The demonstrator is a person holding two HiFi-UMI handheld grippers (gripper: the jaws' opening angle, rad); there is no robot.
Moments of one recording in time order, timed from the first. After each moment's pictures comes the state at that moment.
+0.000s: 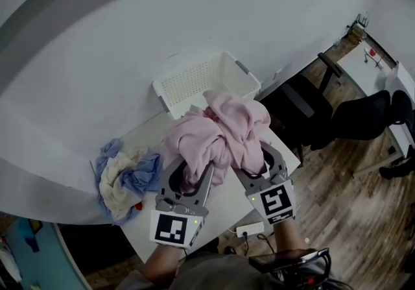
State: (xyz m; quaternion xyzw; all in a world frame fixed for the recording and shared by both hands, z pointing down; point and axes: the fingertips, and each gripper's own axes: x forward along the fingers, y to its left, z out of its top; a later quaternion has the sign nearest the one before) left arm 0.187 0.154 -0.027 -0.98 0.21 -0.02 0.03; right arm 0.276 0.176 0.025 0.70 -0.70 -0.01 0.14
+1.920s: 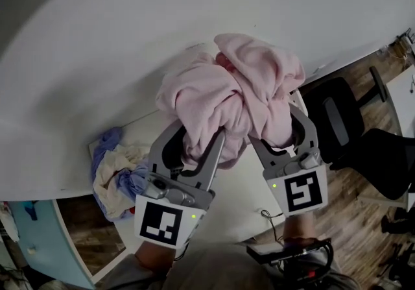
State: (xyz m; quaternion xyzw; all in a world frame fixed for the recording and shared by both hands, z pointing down) left arm 0.279 -0.025 -0.053 -0.96 0.29 0.00 0.01; right arm 0.375 -0.018 -0.010 0.64 -0.75 -0.04 0.14
